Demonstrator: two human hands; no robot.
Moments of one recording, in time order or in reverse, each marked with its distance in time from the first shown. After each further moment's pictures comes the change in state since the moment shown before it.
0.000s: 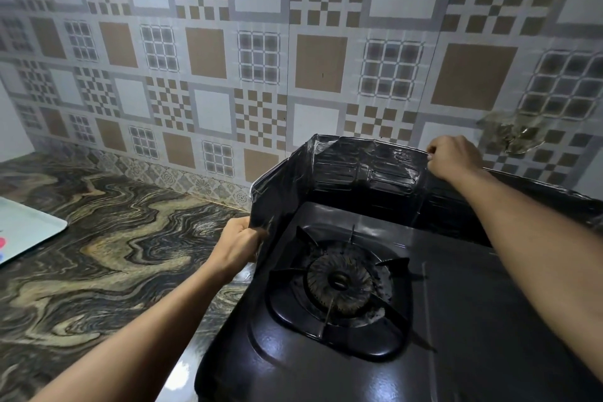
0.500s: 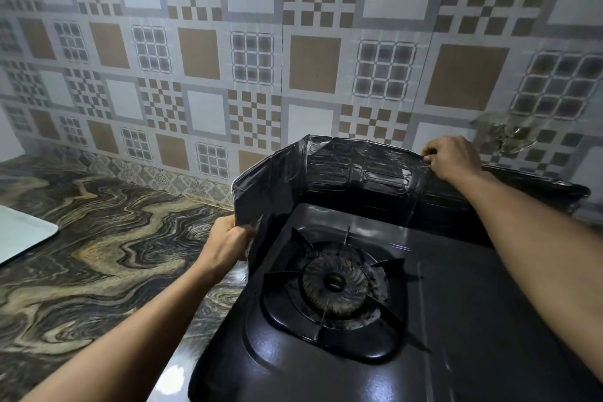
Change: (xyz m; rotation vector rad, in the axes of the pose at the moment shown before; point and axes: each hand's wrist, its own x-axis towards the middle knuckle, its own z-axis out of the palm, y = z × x) left_hand 0.007 -0.002 -0.009 0.018 0.073 0.033; right_hand 0.008 0.018 0.004 0.090 0.060 -0.136
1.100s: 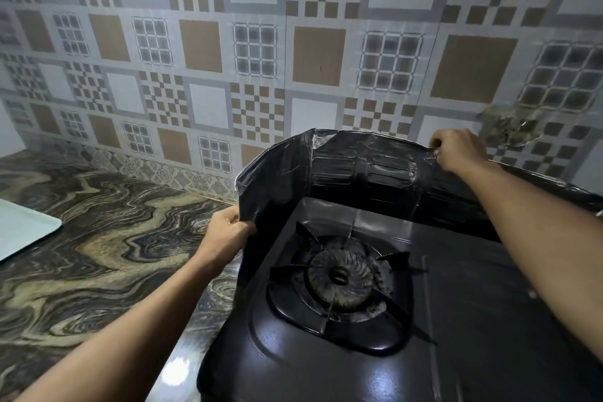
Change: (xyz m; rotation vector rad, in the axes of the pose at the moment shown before) left_hand 0.001 -0.001 -0.007 0.086 0.025 0.088; right_hand 0.003 0.000 0.002 -0.101 -0.035 0.030
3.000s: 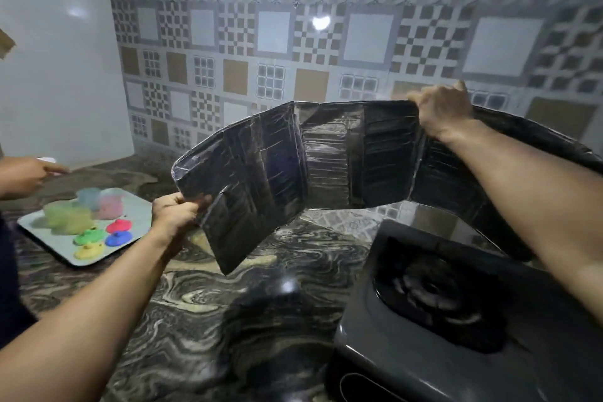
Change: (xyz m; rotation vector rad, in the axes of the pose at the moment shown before) left_hand -0.043 -0.008 -0.278 -0.265 0.521 -0.146; right_hand -0.031 -0.272 -0.130 -0.230 0.367 -0.470
